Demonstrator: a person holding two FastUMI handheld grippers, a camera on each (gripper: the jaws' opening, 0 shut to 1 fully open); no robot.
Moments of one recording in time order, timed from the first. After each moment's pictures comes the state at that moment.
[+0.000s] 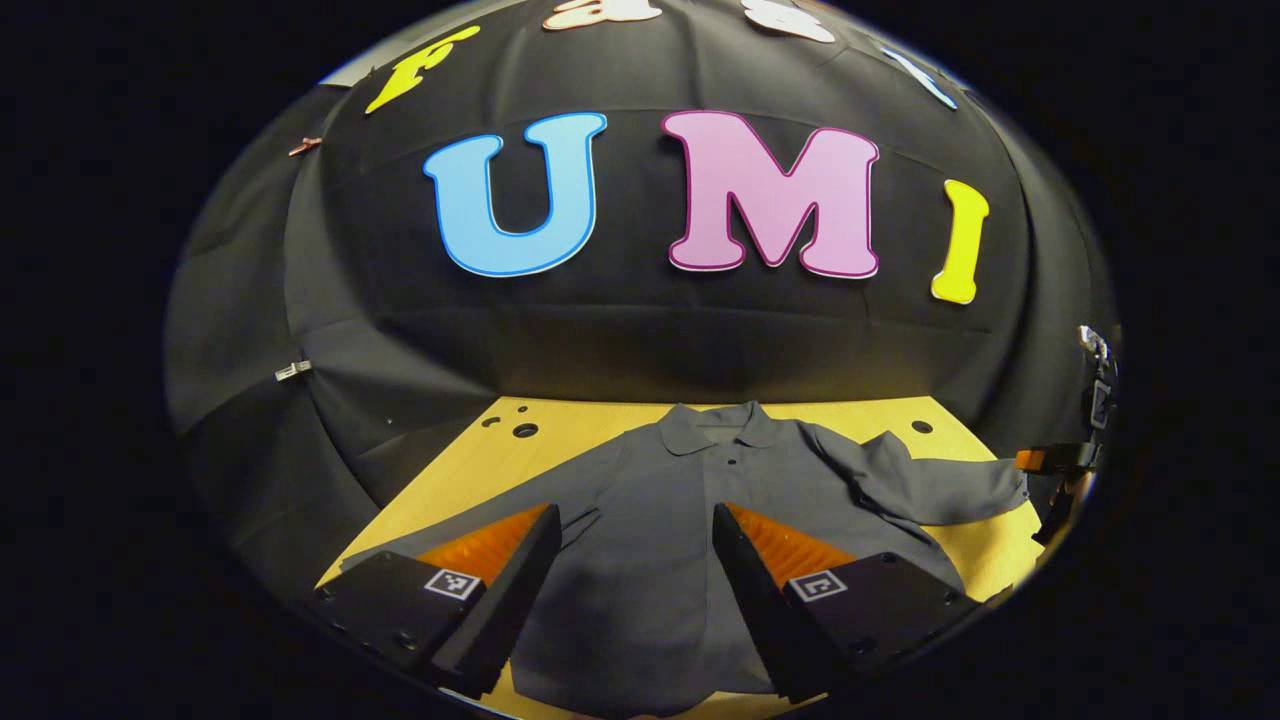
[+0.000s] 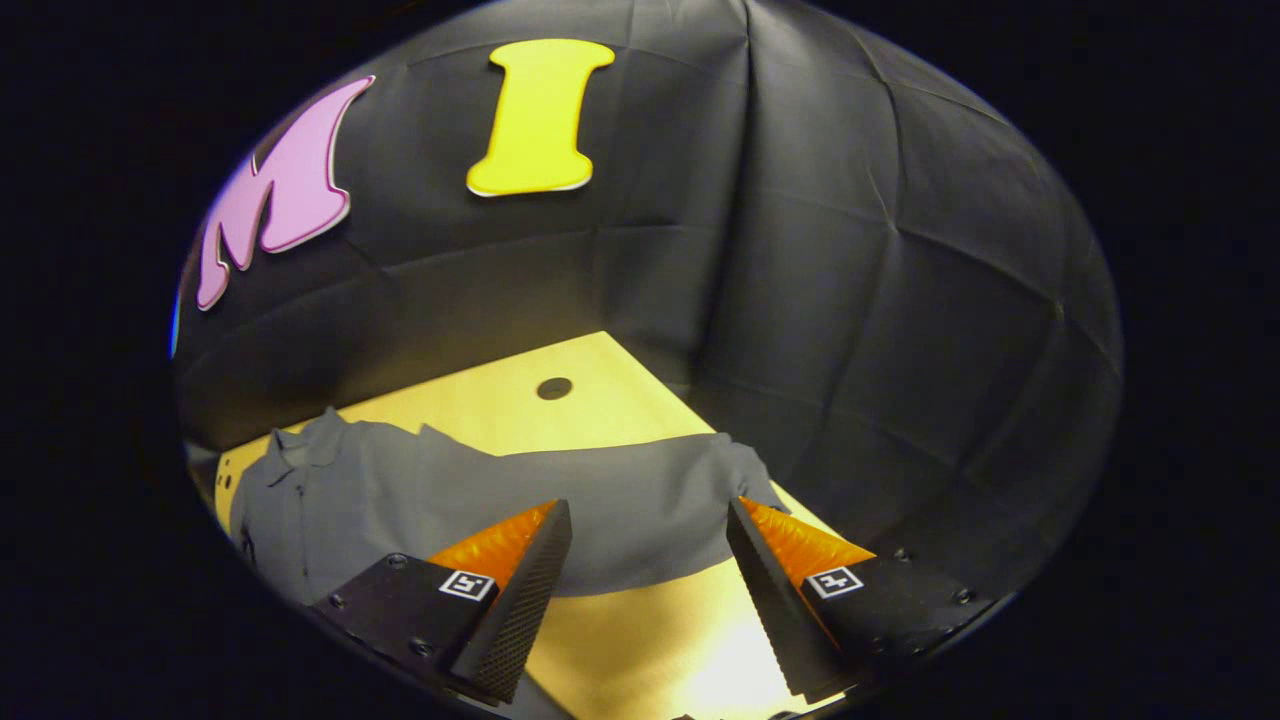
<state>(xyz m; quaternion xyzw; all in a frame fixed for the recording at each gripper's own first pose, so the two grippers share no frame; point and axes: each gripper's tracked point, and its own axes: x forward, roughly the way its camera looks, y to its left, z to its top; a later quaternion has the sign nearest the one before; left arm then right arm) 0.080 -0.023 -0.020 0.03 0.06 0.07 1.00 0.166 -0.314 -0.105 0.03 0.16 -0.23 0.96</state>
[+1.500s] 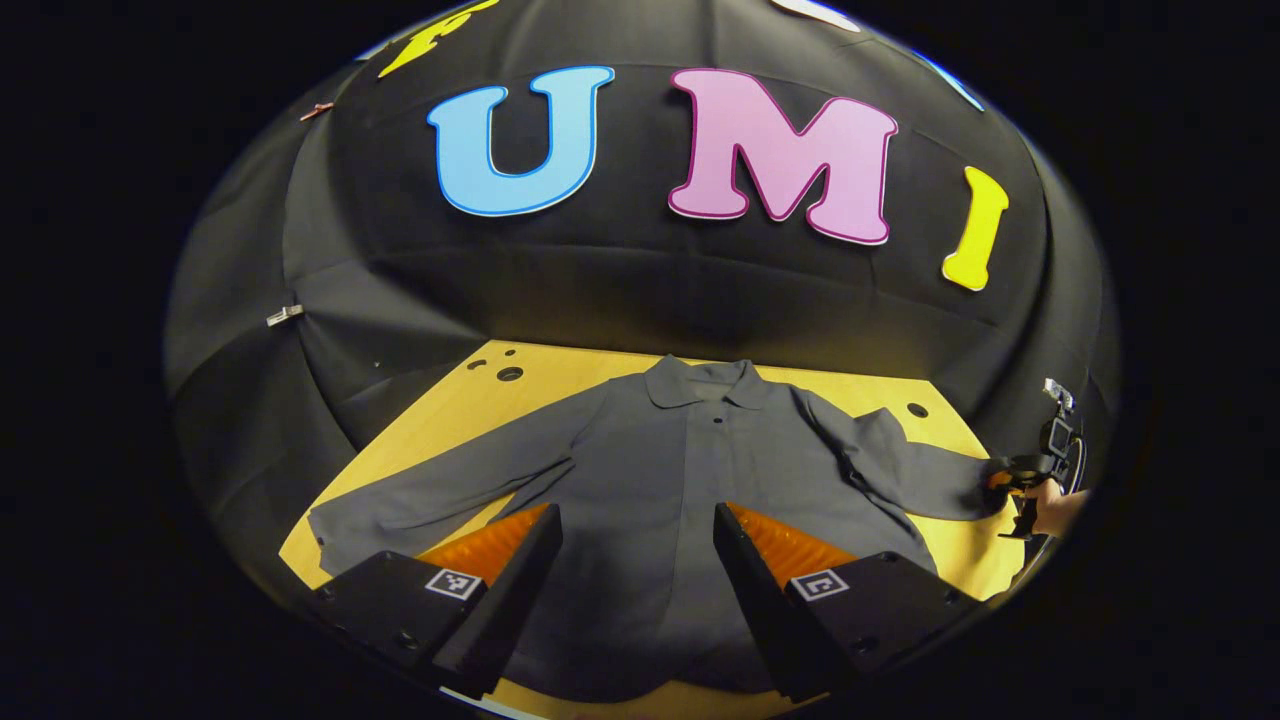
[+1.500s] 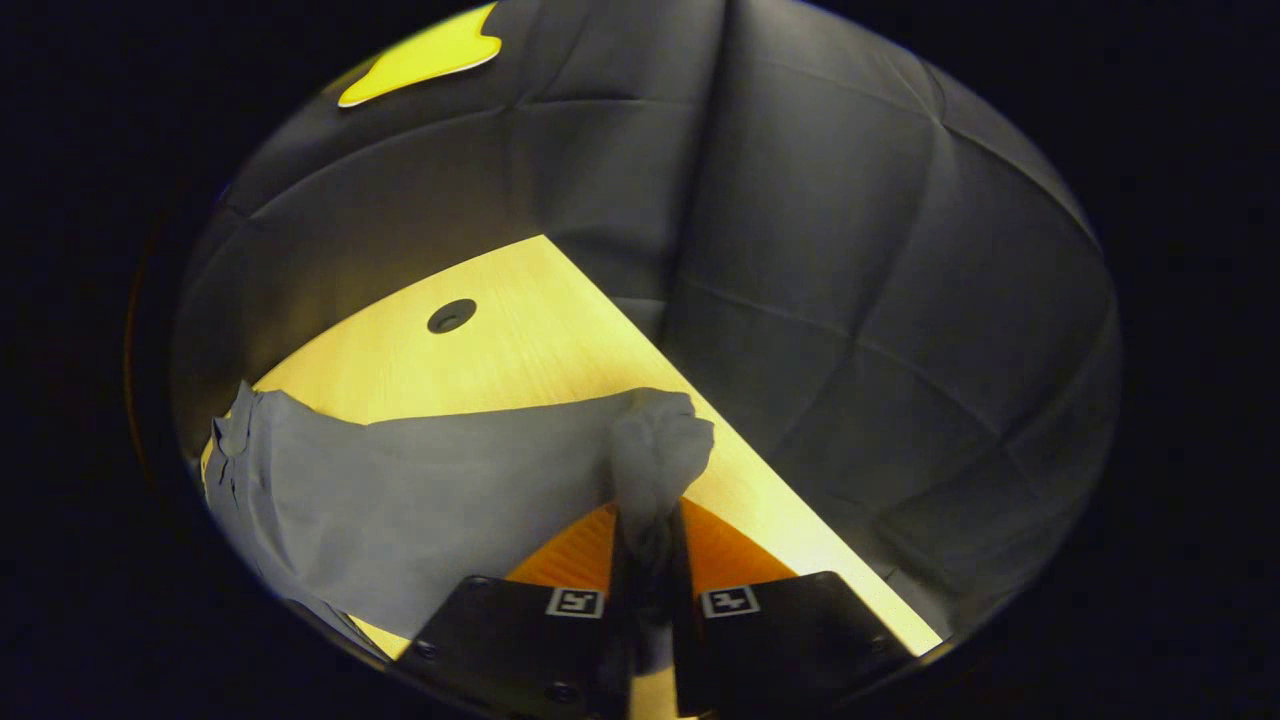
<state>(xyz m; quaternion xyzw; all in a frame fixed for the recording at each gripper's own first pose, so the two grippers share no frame) 0.084 -0.041 -0.059 -0.01 0.13 0.08 0.99 0.244 -0.393 -0.195 0.06 0.27 -0.22 0.94</state>
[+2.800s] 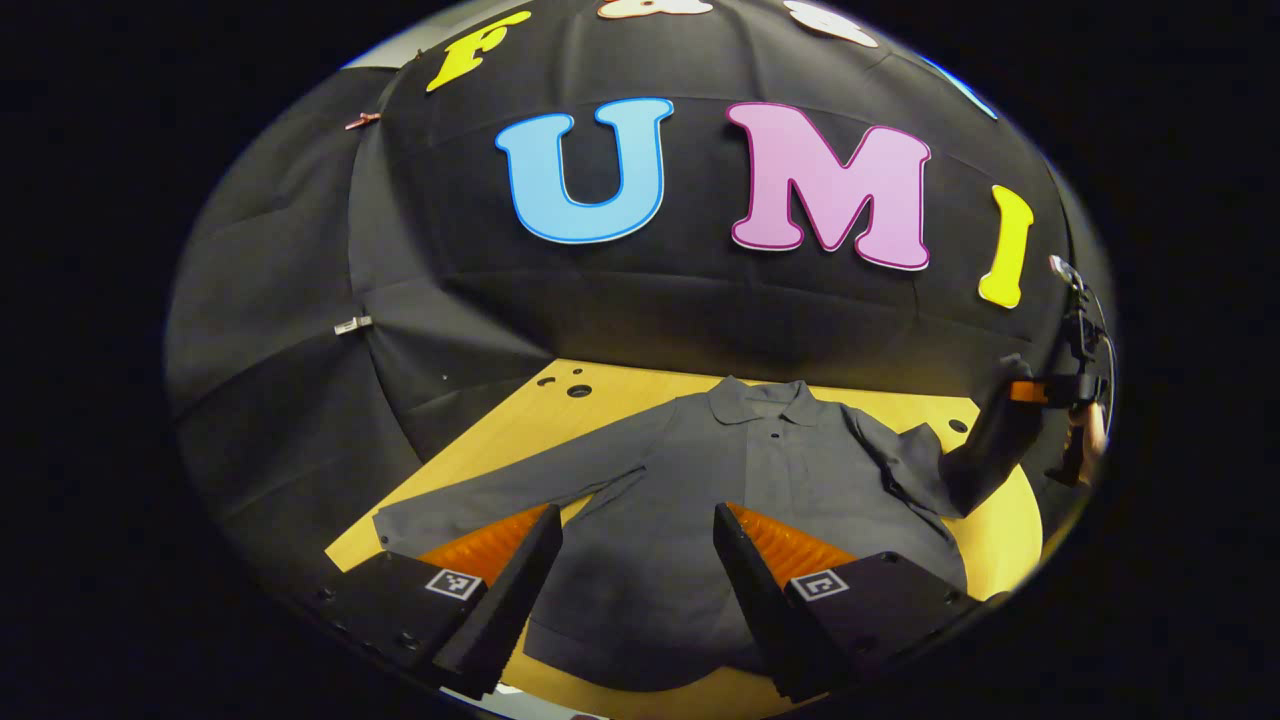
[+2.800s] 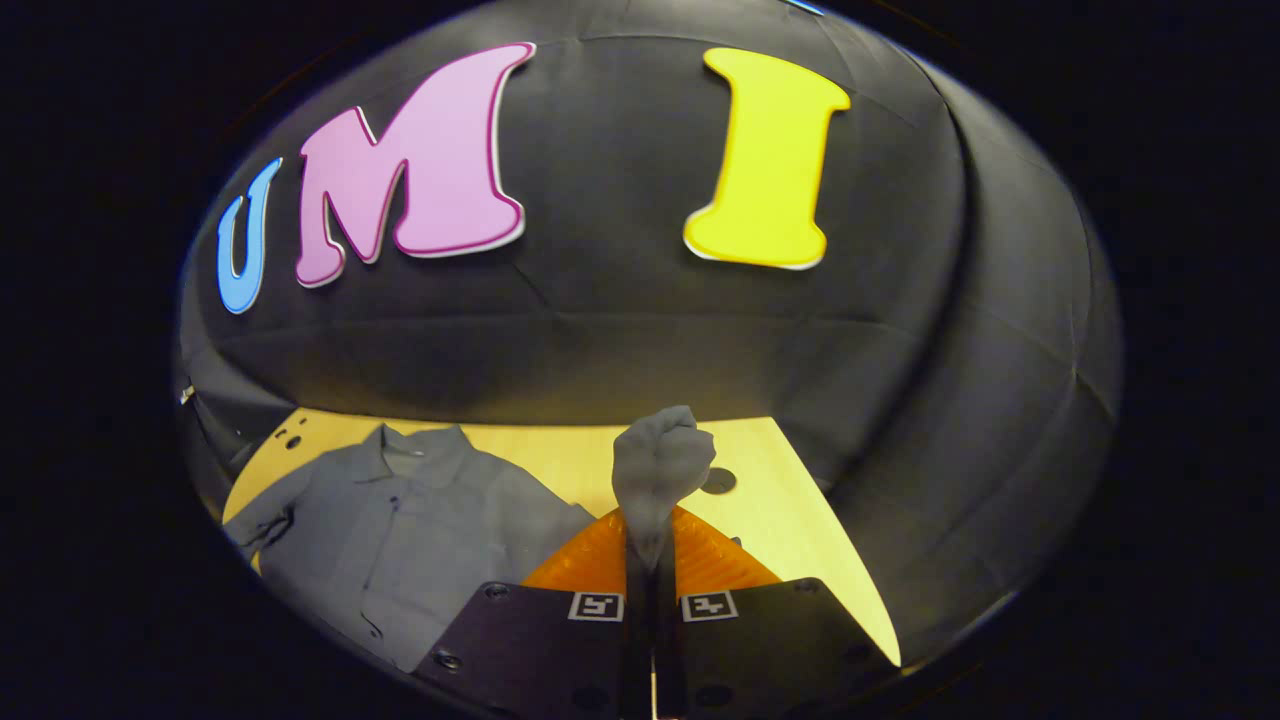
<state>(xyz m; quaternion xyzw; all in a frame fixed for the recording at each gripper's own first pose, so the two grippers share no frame) 0.030 0.004 -0.043 -0.01 0.08 0.15 0.98 0.253 -0.234 -0.023 -0.06 0.11 0.01 0.99</state>
